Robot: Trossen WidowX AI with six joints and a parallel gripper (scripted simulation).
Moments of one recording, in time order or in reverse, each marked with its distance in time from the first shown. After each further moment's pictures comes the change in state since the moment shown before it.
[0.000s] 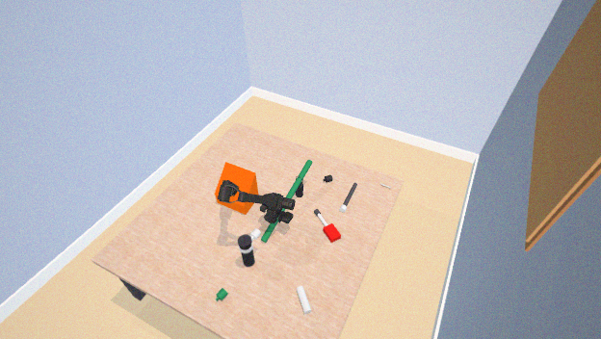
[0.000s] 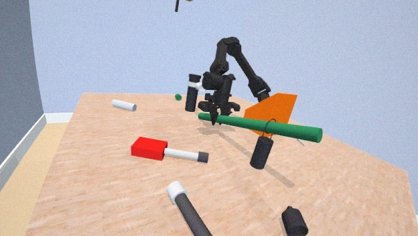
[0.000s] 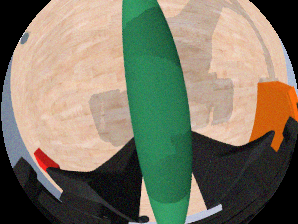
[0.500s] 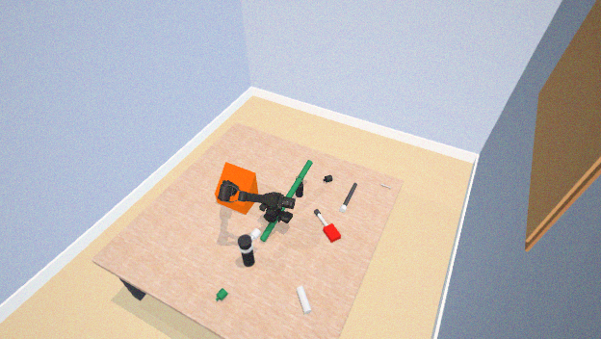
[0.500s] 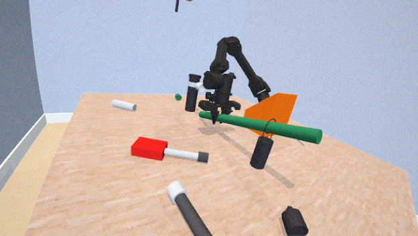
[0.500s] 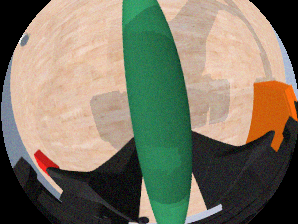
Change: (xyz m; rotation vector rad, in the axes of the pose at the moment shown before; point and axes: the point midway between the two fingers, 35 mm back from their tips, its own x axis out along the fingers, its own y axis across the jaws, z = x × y) arm -0.005 -0.003 0.002 0.007 -0.019 -0.016
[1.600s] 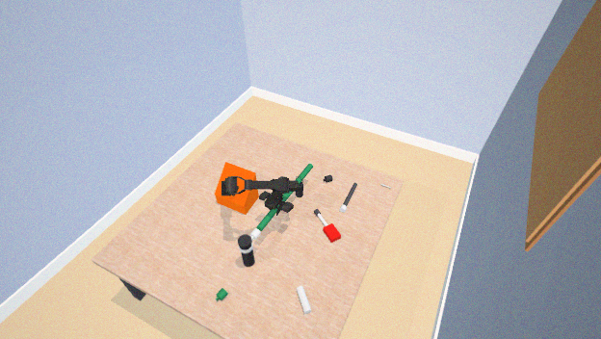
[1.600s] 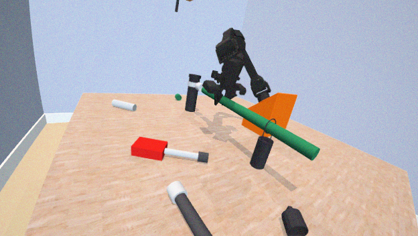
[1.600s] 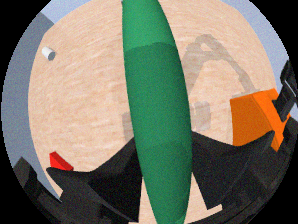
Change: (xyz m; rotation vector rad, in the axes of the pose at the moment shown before) arm -0.081 -0.001 0.006 -0.002 -0.289 0.004
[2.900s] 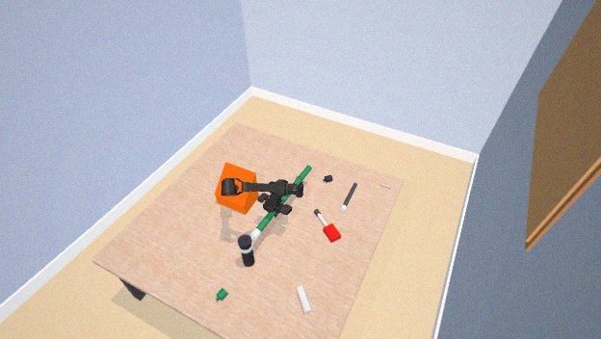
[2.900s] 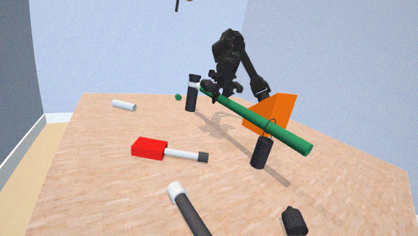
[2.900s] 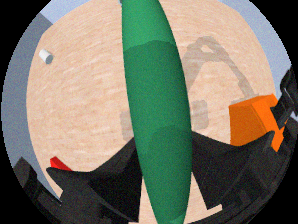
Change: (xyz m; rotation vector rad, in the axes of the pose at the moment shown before) arm 0.003 0.001 0.018 -0.005 0.010 -0.020
